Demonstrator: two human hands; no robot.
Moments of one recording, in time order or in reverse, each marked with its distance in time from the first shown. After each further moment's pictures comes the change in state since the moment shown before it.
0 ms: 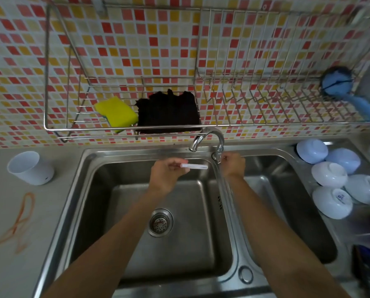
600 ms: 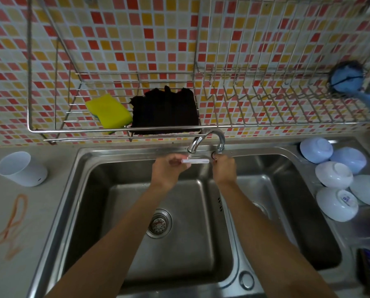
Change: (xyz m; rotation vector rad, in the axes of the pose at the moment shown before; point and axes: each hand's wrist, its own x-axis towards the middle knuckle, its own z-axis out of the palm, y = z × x) left_hand 0.019 -0.002 0.014 -0.045 0.030 -0.041; right_hand -0.007 -0.010 0.026 -0.019 -0.038 -0.049
